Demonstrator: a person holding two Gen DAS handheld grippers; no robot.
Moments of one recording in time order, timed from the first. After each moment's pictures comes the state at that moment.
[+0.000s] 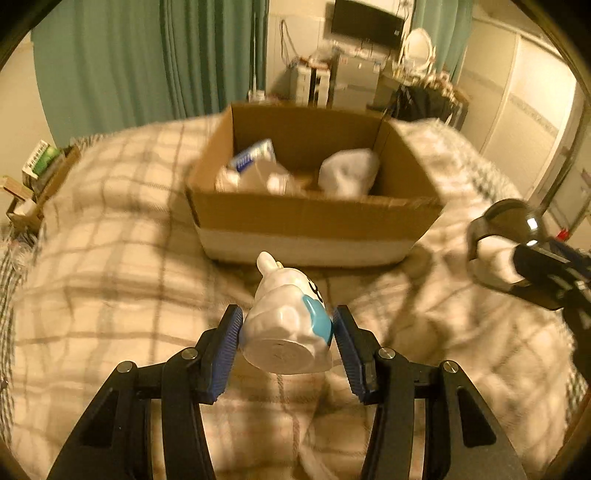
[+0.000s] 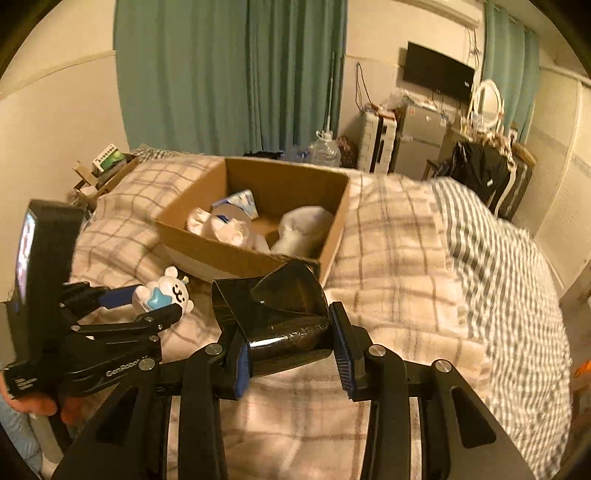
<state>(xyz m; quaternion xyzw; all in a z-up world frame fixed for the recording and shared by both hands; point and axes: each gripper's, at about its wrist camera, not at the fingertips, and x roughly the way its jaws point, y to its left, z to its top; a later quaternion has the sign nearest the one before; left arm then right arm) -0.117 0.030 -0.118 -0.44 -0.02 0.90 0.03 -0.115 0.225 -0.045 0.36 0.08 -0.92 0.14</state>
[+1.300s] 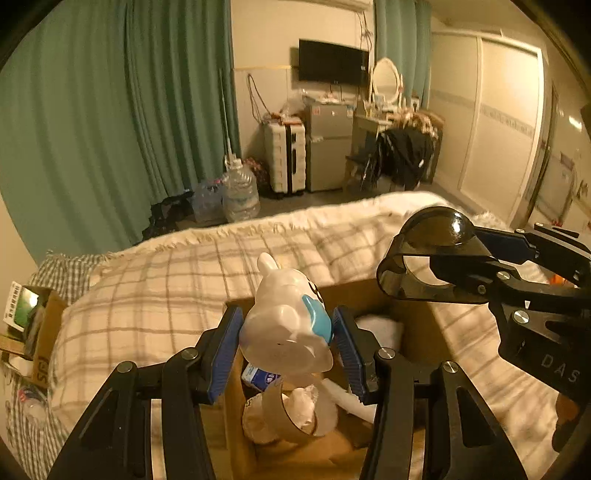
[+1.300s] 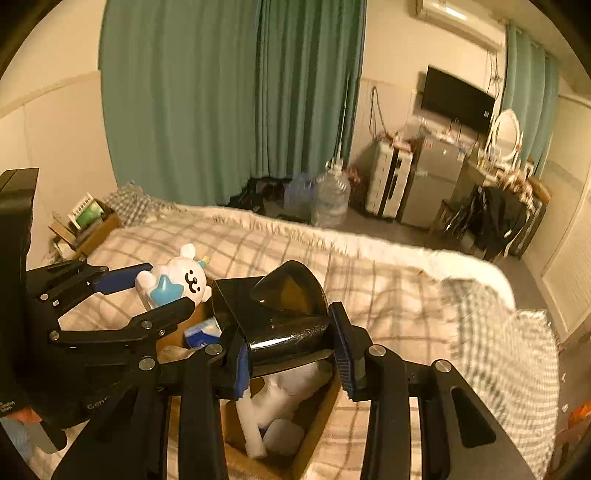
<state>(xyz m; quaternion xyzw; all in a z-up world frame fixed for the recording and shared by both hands) -0.310 0.021 -0.037 -0.36 0.05 0.93 0.08 -0.316 0.176 0.012 0.34 0.09 -0.92 0.17</state>
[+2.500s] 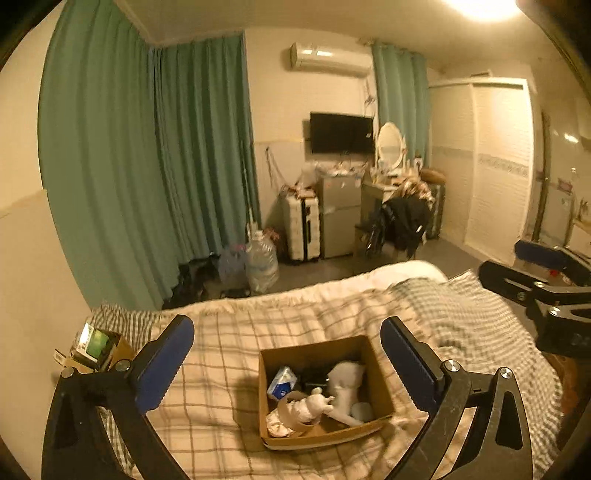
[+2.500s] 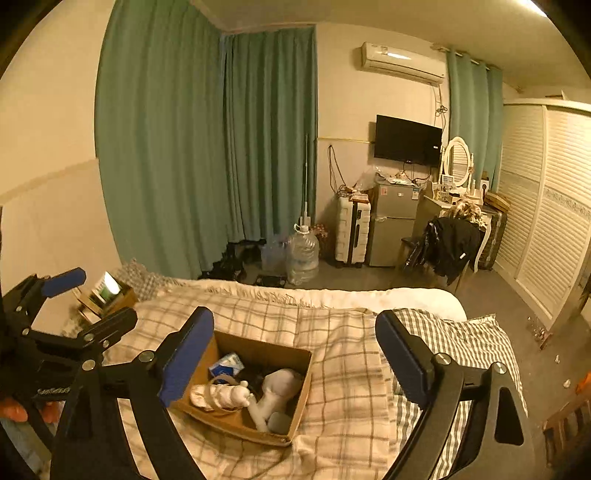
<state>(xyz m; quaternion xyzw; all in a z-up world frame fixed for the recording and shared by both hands) -0.154 0.021 0.145 -0.23 0.05 0.97 0.05 -0.162 0.245 0.179 0.23 0.02 -0.97 0.12</state>
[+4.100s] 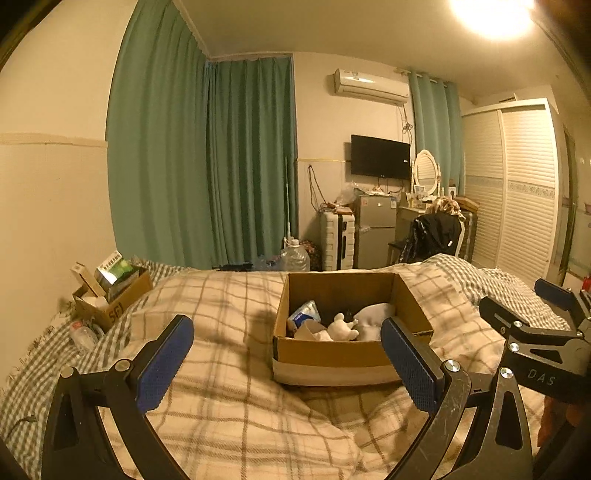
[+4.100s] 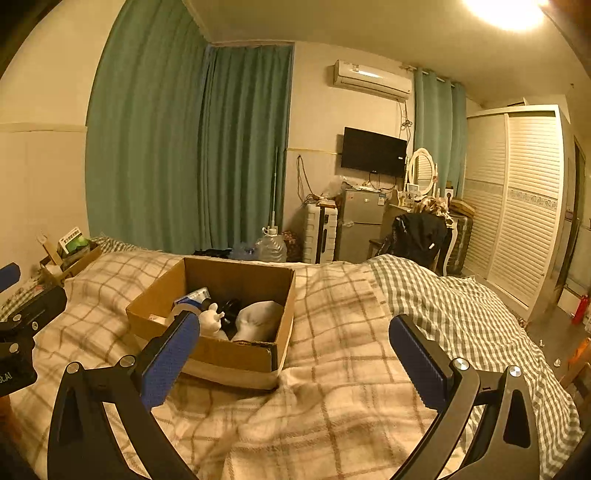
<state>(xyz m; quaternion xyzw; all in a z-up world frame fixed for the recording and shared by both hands) -0.047 0.004 -0.040 -0.16 0.01 0.99 -0.03 -0.081 0.227 -0.022 0.17 0.04 -0.98 0.04</state>
